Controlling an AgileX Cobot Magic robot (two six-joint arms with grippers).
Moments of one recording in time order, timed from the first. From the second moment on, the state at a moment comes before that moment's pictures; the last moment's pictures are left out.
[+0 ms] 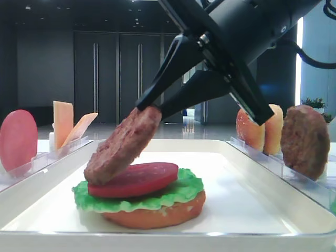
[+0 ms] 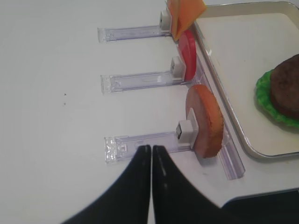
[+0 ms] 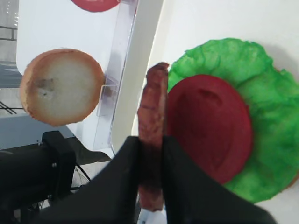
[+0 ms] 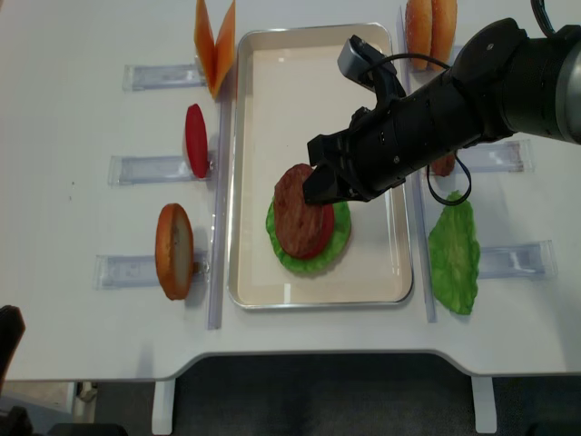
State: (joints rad) left arm -0.05 -0.02 -0.47 -0.06 1.11 0.06; right arm 0.53 1.74 -0.92 1.28 0.75 -0.70
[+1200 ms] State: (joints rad) left arm -0.05 -0.02 -0.47 -0.07 1.11 0.06; right arm 0.53 1.74 -1.06 0.83 0.79 -0.26
